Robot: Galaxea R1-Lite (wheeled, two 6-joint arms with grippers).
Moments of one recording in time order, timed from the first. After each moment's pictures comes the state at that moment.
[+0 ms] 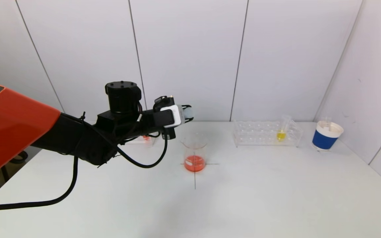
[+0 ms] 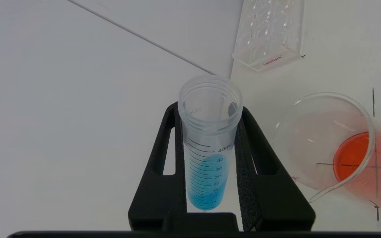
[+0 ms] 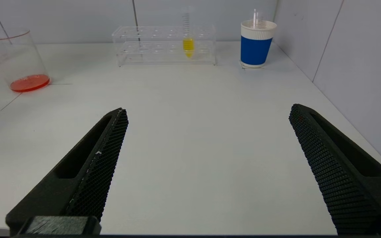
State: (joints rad) left arm -0.44 2.02 -1.11 -0.84 -0.56 1.06; right arm 0.01 0.00 0.00 -0.02 -0.03 0.02
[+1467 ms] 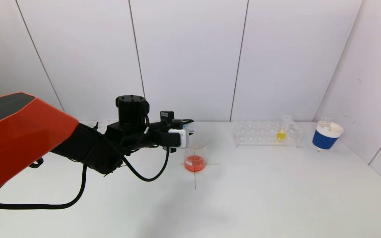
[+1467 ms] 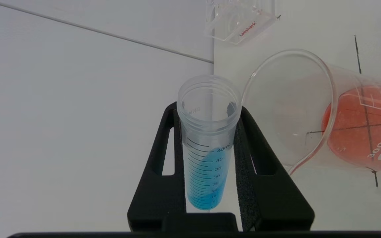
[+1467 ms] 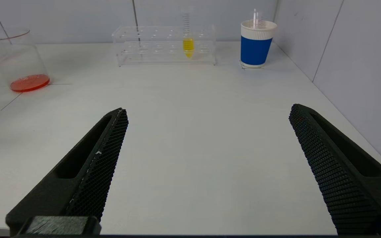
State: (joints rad) left arm -0.45 2.08 -1.07 -0.84 -0.52 1.28; right arm 0.01 0.00 0.00 -0.02 -0.03 0.02
